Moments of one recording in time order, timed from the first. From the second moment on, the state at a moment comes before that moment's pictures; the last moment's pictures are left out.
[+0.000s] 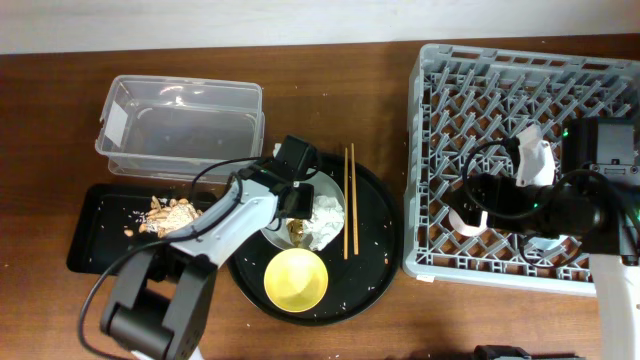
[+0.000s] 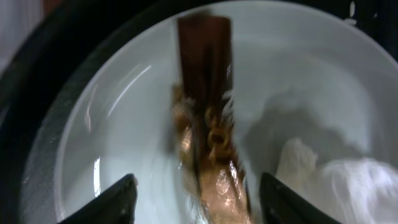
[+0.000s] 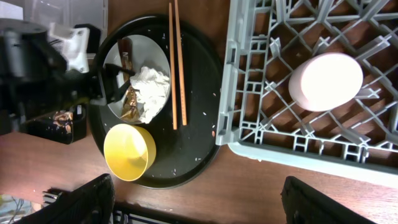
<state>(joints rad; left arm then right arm) -0.49 1.83 1.14 -0.57 -0.11 -0.35 -0.08 1.21 1.49 -1.45 -0.41 0.13</state>
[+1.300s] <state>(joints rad) -0.56 1.71 1.41 -0.86 0.00 -0.34 -0.08 1.21 1.49 -1.47 -0.41 0.13</state>
